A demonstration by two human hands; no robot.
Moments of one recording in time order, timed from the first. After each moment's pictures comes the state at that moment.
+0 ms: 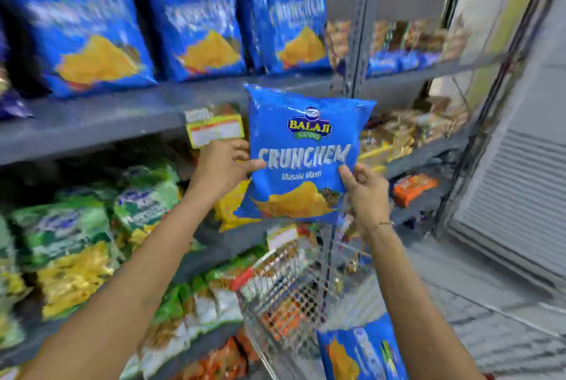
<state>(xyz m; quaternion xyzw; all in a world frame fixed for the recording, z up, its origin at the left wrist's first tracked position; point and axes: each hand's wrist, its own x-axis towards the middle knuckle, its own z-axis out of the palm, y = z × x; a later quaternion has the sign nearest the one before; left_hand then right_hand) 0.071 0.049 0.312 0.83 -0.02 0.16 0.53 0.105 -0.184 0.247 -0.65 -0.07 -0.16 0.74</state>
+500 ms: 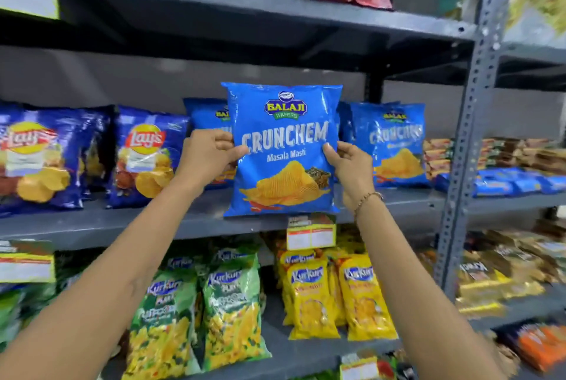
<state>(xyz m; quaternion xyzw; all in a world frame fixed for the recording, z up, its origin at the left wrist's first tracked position) 0.031 0.198 0.478 0.77 0.08 0.41 0.49 0.164 0.000 0.452 -0.59 -0.25 -0.08 0.77</state>
